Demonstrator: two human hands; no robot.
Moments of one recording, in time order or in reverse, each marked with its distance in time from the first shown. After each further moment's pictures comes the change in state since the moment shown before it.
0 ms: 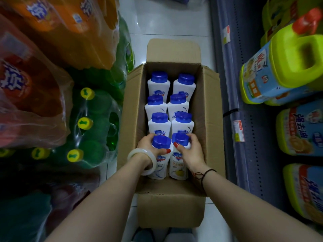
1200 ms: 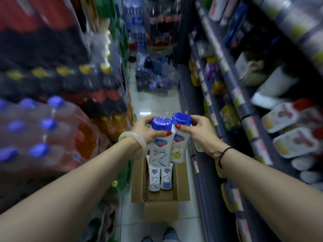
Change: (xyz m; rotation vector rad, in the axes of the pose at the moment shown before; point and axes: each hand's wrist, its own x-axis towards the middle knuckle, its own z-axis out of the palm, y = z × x) left_hand -0.345 0.295 -0.155 -0.115 -0.007 0.526; right_hand -0.259 -0.361 -0.186 0.015 -0.040 -0.510
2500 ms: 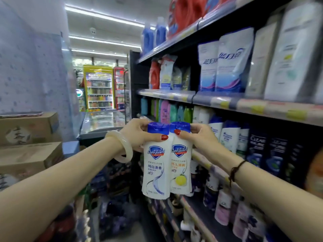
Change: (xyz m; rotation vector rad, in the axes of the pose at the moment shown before) left_hand -0.301 0.526 -0.076 0.166 -0.295 0.745; right_hand -0.278 -0.499 -0.224 0.138 0.352 -0.616
